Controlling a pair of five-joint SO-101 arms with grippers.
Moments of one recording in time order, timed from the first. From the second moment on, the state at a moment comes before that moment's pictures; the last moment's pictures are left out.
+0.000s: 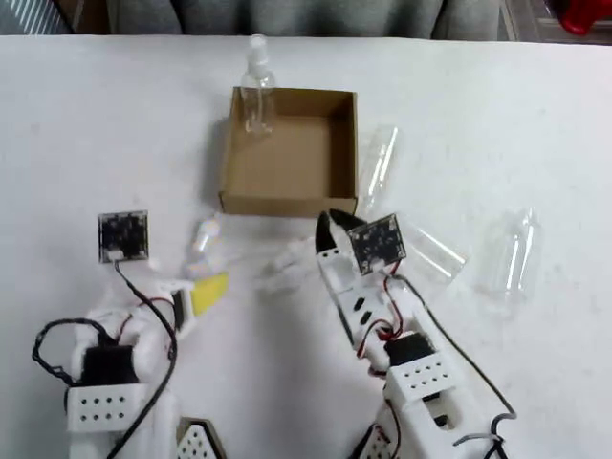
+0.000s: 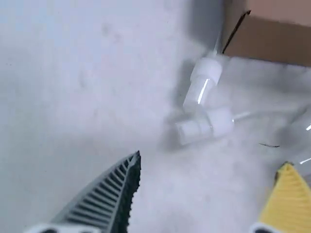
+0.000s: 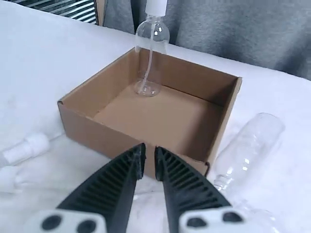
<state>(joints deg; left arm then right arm) -9.6 -82.1 85.4 57.9 4.7 -20.7 -55.5 87.5 -5.9 7.3</state>
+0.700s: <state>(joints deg) -10.9 -103.4 97.2 56.8 -2.2 0.5 -55.5 51.1 64.2 29.7</state>
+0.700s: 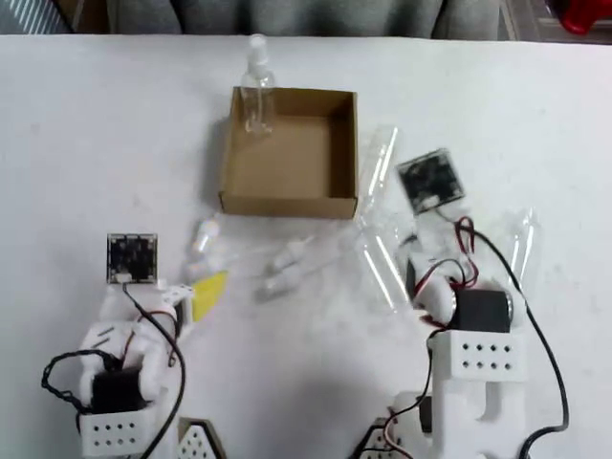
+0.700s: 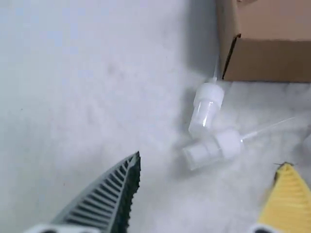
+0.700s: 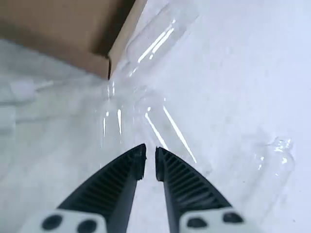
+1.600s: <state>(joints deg) -10.9 -103.4 97.2 59.0 -2.2 -9.1 -6.1 27.5 70.1 30.4</state>
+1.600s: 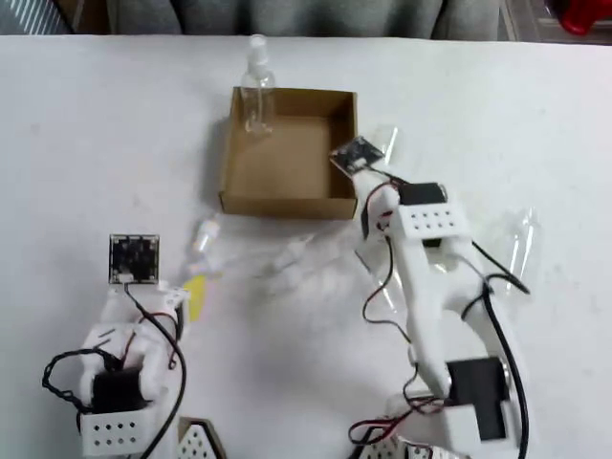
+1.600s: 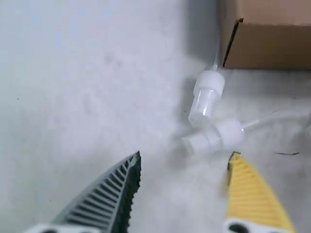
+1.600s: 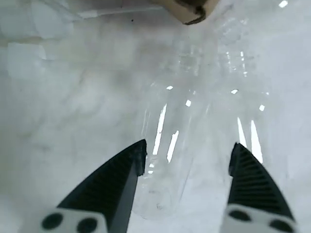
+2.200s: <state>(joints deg) -10.9 -103.4 97.2 59.0 -2.2 -9.0 2.9 26.5 63.1 30.4</state>
